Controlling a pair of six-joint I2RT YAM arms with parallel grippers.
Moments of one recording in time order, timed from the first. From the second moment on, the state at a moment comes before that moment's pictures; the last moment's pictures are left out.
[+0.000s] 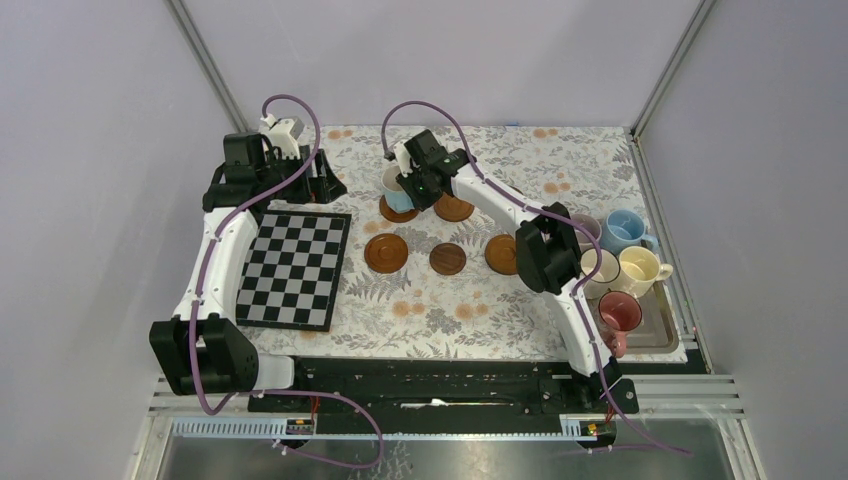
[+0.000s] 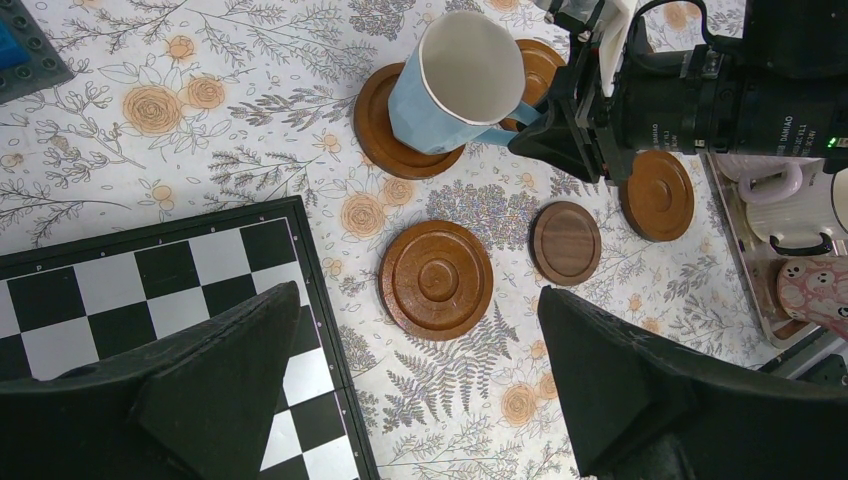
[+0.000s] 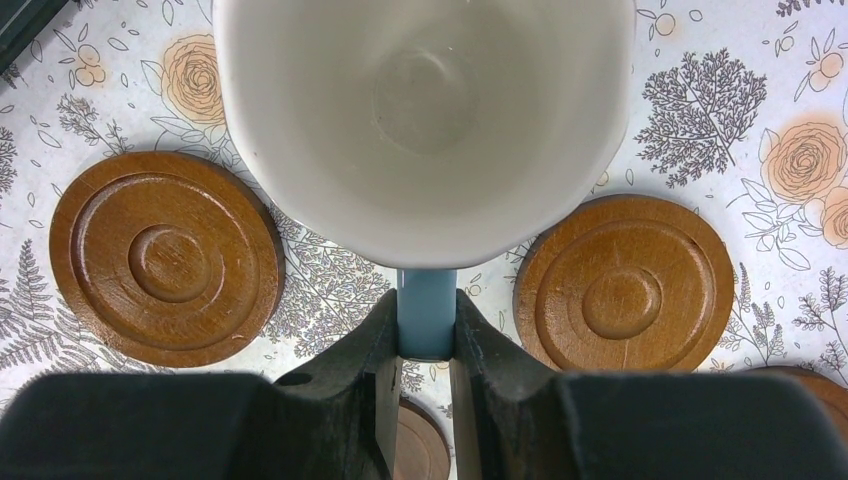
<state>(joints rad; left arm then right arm) 0.06 1.34 1.28 -0.58 0.55 -0.06 0.67 2.33 2.12 -0.74 -0.07 -0.13</state>
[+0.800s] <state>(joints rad) 0.06 1.33 1.27 -0.58 0.57 -0.06 0.67 2.16 1.99 -0.75 -0.08 -0.16</state>
